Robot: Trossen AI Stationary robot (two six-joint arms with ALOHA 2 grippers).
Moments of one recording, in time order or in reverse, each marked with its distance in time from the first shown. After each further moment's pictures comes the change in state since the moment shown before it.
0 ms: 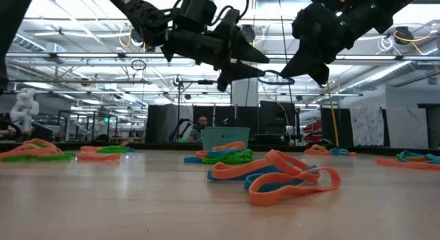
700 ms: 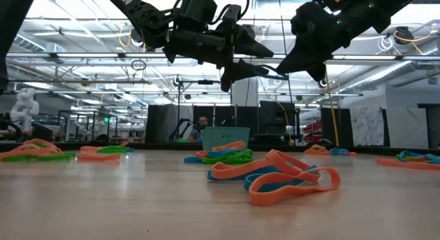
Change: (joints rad) left arm -0.015 0.012 0.000 0.046 0.018 -0.046; right arm -0.002 0.000 0.000 0.057 0.049 -0.004
